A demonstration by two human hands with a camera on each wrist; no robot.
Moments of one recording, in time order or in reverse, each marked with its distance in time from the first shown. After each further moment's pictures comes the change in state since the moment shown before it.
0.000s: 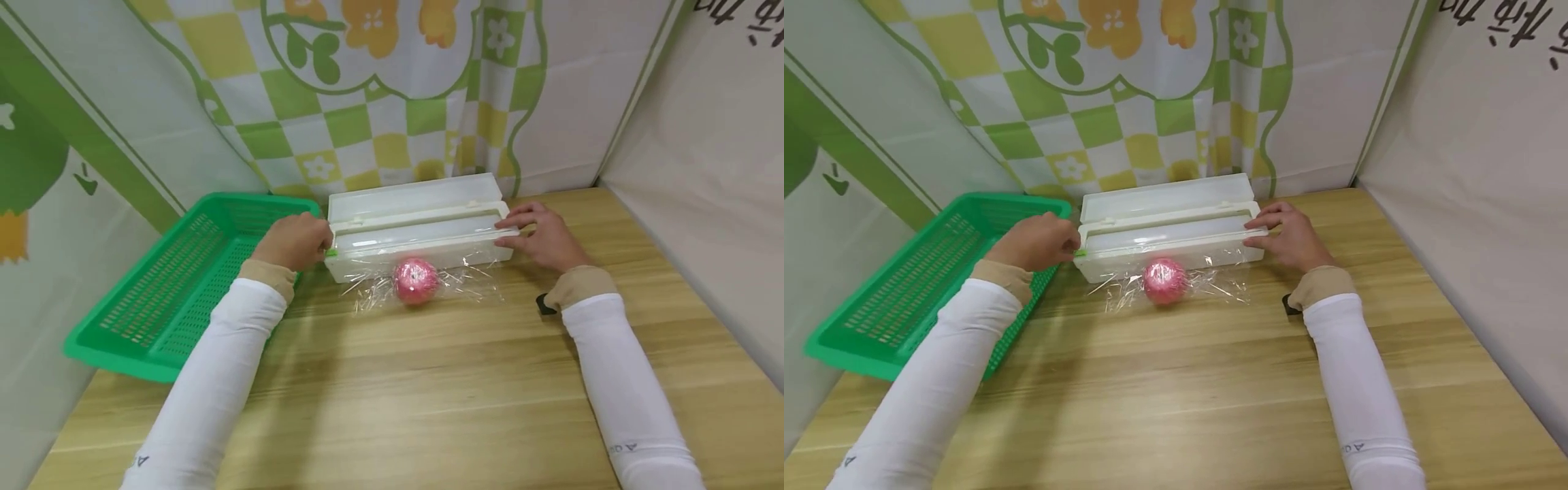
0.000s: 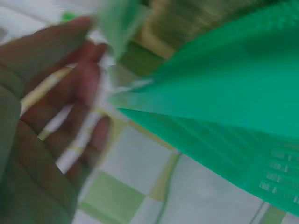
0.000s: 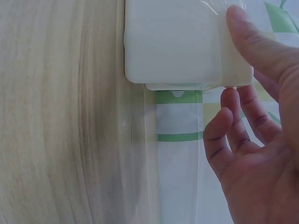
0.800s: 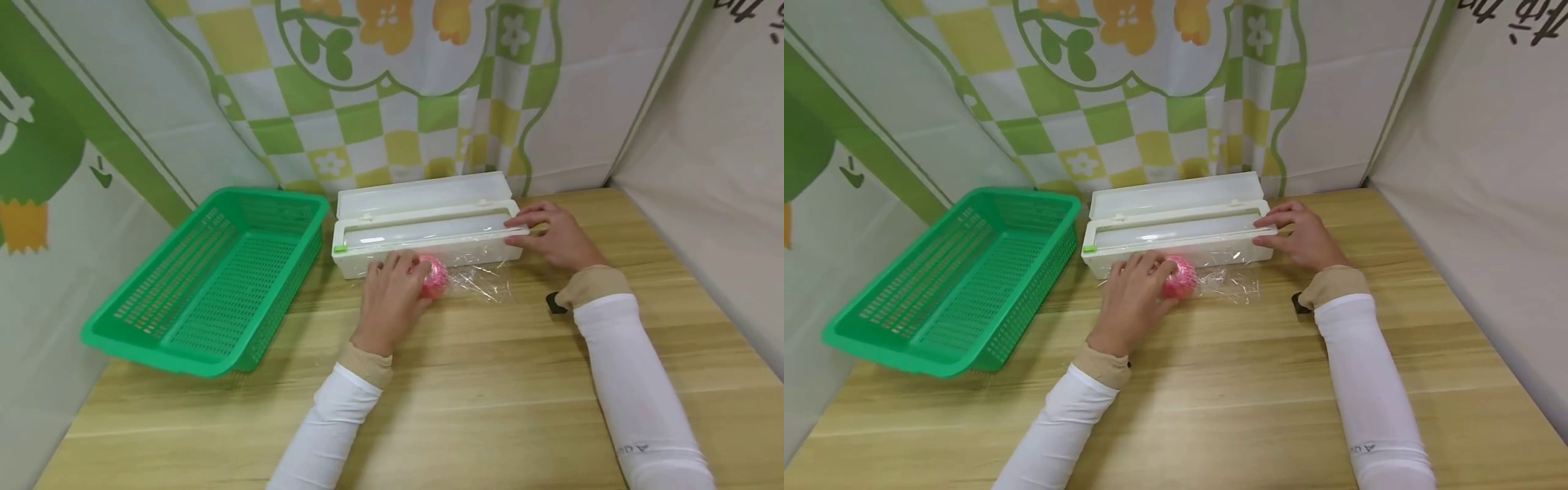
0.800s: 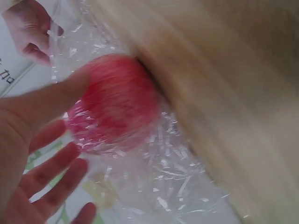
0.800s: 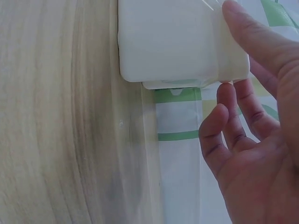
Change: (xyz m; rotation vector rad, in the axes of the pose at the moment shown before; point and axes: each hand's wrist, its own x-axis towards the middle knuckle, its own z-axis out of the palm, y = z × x) left_hand -0.001 0.142 0.088 0.013 0.485 -0.094; right_hand -0.002 0.001 -0.004 0.028 -0.027 -0.010
